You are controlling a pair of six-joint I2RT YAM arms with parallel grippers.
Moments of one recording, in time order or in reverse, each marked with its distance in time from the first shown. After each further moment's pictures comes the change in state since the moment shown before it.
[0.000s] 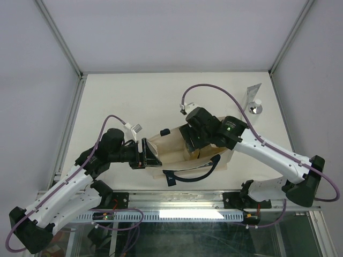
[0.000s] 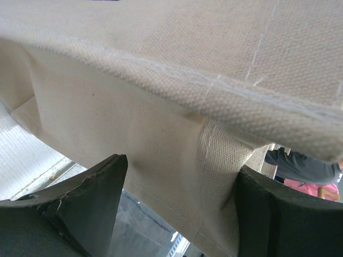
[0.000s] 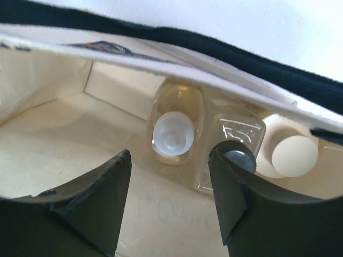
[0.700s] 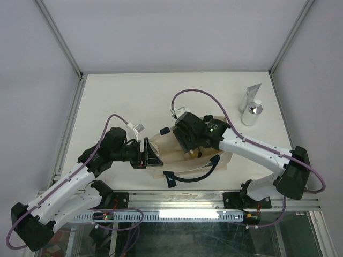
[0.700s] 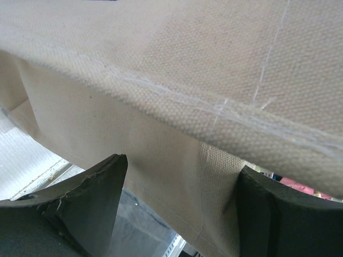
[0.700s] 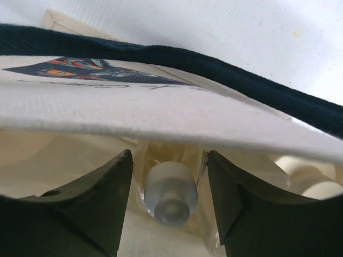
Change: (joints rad) left arm 0.000 0.039 0.000 0.016 0.012 0.000; right arm 0.013 0.108 -0.075 0.137 0.087 -0.034
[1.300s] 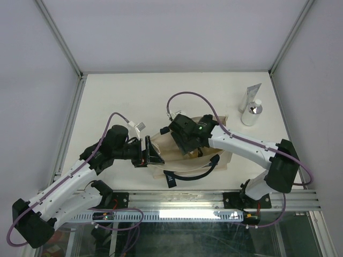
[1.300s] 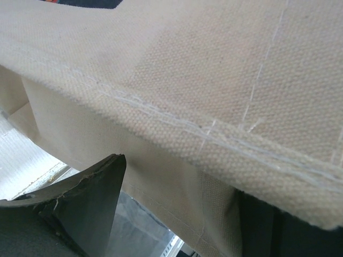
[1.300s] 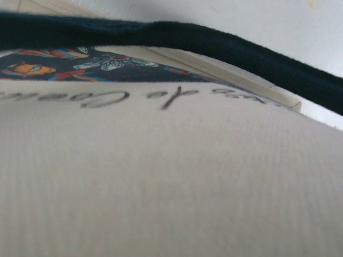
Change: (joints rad) left arm 0.000 0.048 0.028 0.008 0.002 0.000; right arm 0.014 0.125 0.037 -0.055 0.019 0.039
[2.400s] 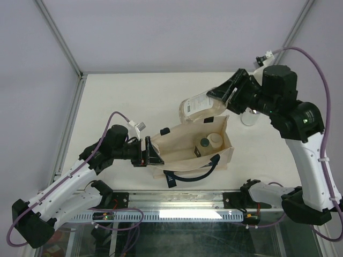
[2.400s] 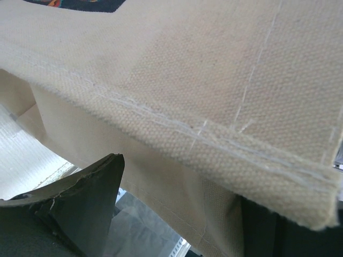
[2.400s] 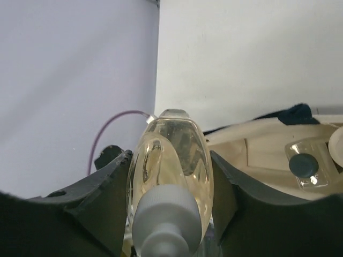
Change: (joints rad) left arm 0.000 -0.003 0.009 -0.016 0.000 0.047; right arm -0.544 -0.354 0.501 -0.119 -0.513 0.538
